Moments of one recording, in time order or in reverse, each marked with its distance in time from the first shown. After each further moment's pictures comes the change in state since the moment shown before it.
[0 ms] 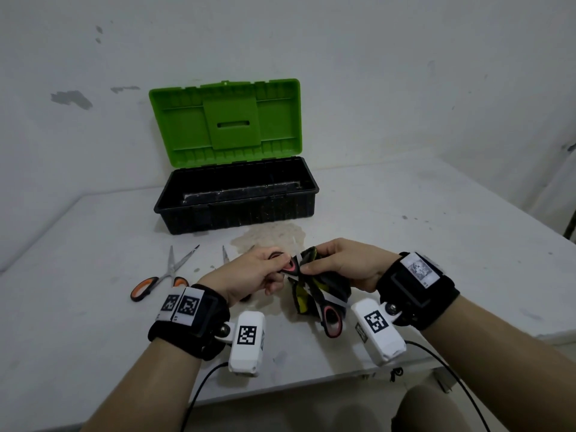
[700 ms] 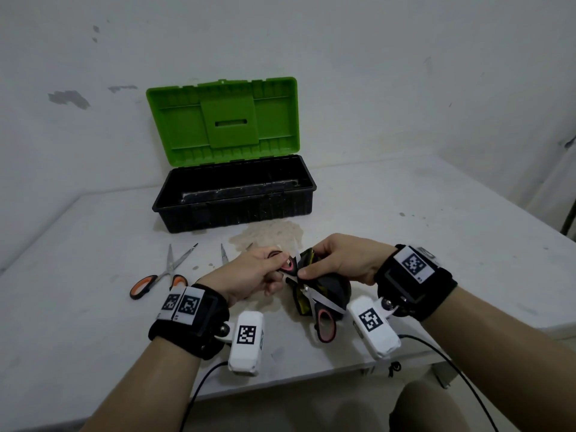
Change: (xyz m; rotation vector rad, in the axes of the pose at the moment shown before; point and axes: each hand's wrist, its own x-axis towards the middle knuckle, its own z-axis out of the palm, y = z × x) left_hand -0.002 0.001 0.009 -0.078 0.037 -0.026; right_hand -0.005 -0.004 0.000 -0.179 0.040 0.004
